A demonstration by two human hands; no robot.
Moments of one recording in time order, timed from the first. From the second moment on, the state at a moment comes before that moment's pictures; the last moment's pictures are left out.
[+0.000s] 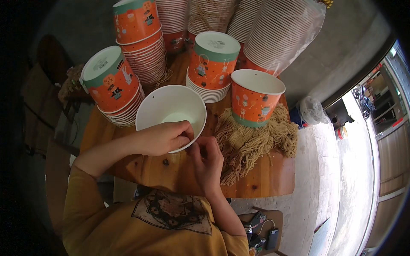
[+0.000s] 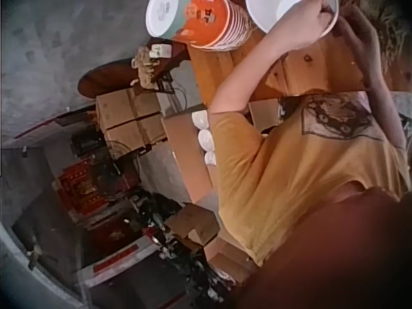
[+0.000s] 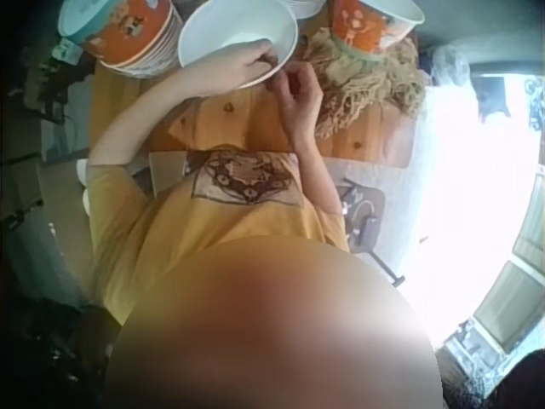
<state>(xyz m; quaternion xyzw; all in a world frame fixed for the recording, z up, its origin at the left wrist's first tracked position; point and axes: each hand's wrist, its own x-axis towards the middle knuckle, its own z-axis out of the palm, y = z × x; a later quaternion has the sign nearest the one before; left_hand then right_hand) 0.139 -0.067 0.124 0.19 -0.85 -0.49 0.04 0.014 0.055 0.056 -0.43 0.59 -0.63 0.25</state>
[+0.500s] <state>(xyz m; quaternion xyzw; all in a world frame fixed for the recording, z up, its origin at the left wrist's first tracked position) 0.137 -0.067 0.129 0.19 -0.92 -0.29 0.18 -0.024 0.060 0.076 -0.43 0.61 -0.62 0.23</state>
